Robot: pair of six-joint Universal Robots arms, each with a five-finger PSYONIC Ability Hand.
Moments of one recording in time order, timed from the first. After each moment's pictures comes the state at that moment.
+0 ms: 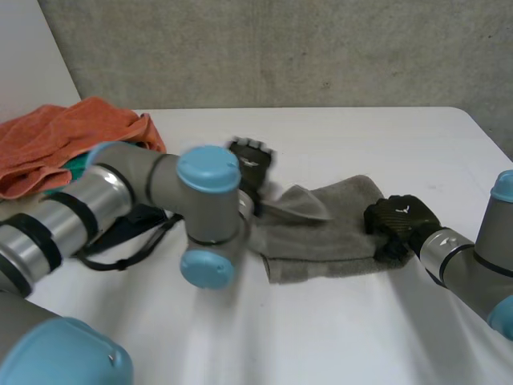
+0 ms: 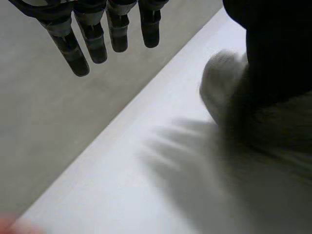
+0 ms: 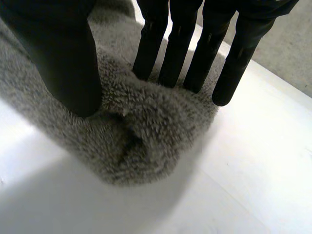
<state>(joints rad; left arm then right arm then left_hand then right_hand) 4.00 -2.61 -0.69 3.15 -1.82 3.59 1.75 -1.06 1.68 -0.17 1.26 2.70 0.20 0.20 0.21 0.20 0.05 0.80 0.81 0.82 0.82 0.64</state>
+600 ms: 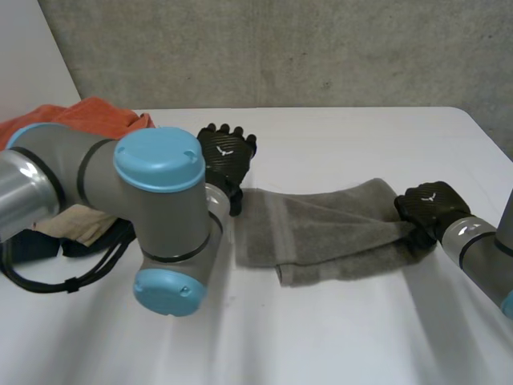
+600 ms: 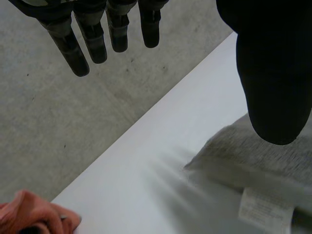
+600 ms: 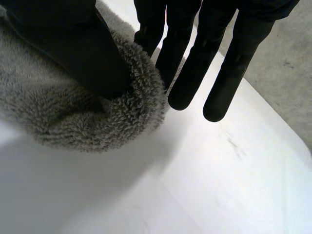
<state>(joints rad) 3.98 -2.21 -1.14 3.21 -1.84 3.51 1.71 -1.14 1.67 -0.10 1.38 2.50 0.20 0.20 0.21 0.20 0.05 1.07 1.17 1.18 1.19 1.01</state>
